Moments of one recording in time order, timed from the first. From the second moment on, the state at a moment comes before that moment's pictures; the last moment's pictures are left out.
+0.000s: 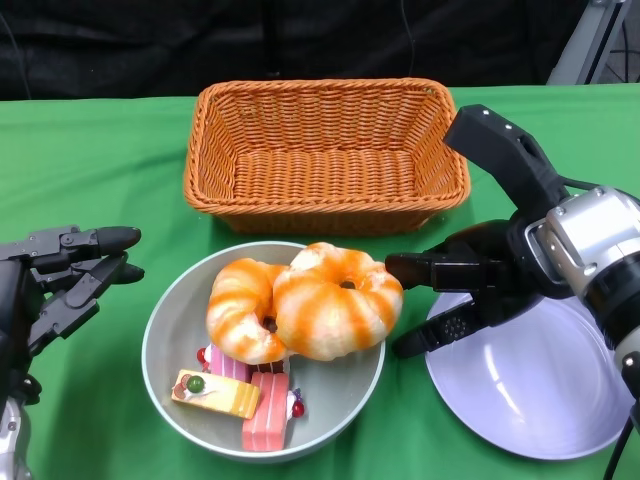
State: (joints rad) left arm -0.37 0.20 0.25 0.90 -0.14 -0.78 -0.28; right arm -0.96 -0.13 0.28 0.88 0.02 0.91 0.83
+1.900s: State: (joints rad) left arm -0.38 0.20 0.24 0.94 -0.14 -0.80 -0.28; right arm -0.96 -0.17 0.39 0.88 -0.05 0.67 1.08
